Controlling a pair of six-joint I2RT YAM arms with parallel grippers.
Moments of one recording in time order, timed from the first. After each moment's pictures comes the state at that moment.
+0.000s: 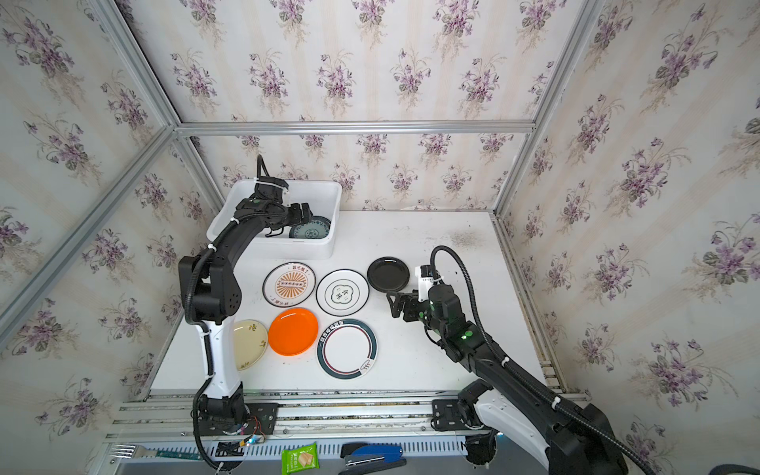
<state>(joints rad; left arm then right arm) -0.11 2.16 1.99 -0.68 0.11 -0.27 0.51 0.90 0.46 -0.02 -0.09 0.49</state>
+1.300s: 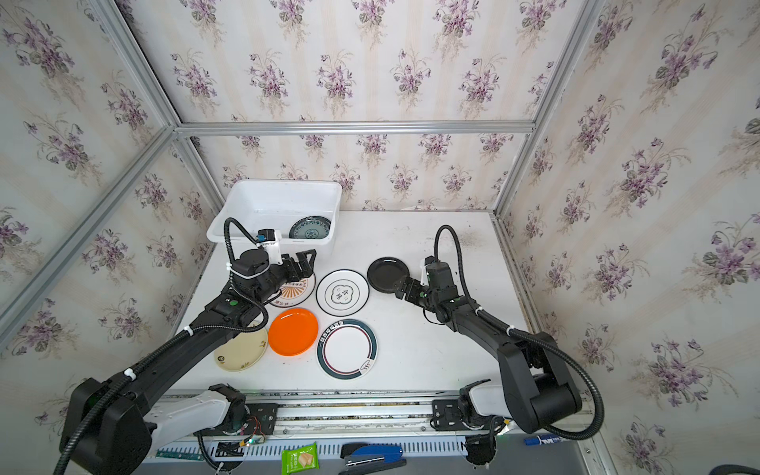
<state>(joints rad) -0.38 1.14 0.75 0.05 -0.04 -0.45 0.29 1.37 0.64 -0.01 -0.30 0.66</state>
